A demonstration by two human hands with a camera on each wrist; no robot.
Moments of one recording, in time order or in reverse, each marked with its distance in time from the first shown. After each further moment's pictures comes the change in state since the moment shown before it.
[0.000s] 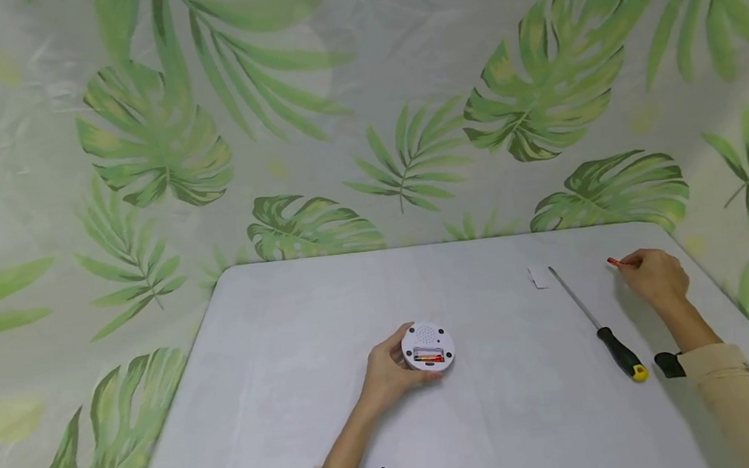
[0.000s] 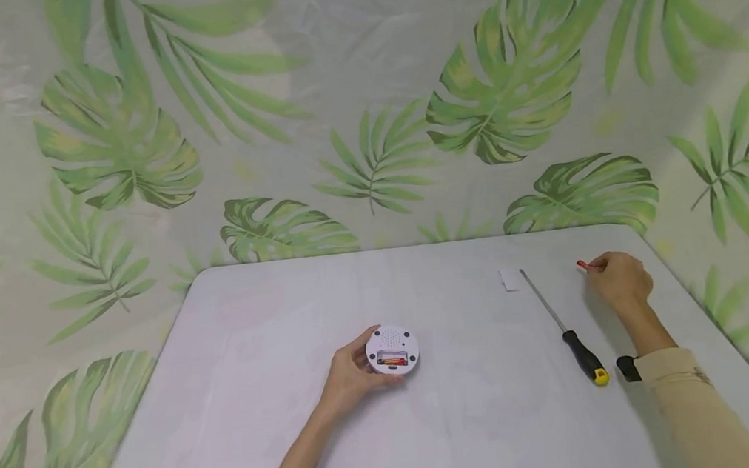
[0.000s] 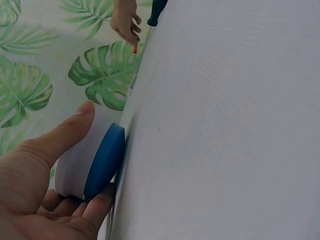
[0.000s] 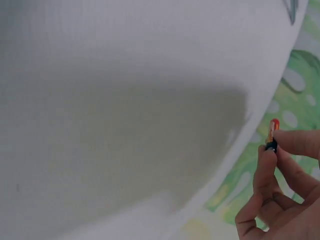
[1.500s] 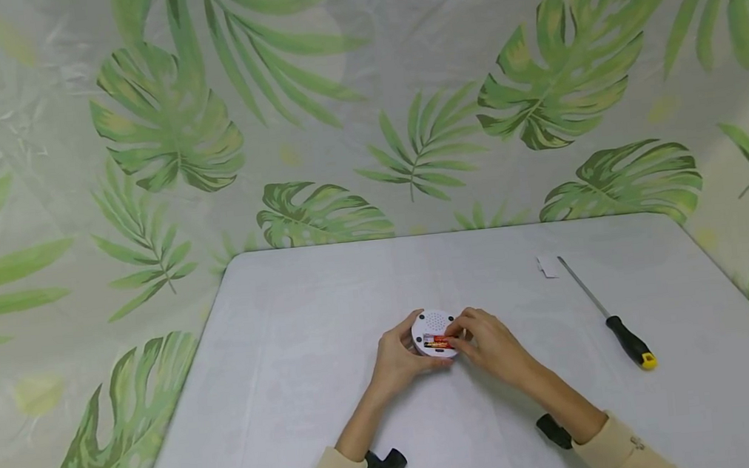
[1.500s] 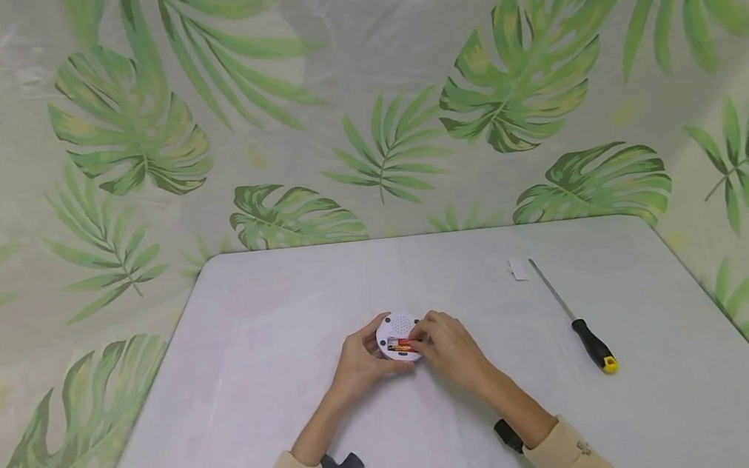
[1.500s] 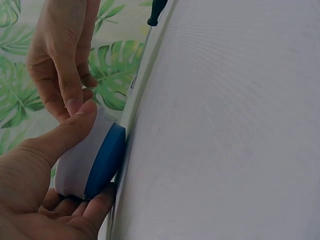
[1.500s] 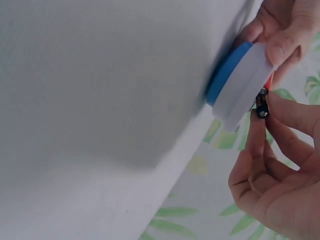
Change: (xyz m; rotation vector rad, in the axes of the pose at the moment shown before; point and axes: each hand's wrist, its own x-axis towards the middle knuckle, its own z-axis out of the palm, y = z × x) left_hand 0.000 0.000 -0.002 0.034 -0.018 0.031; right_hand -0.169 -0.244 0.101 0.219 -0.169 -0.634
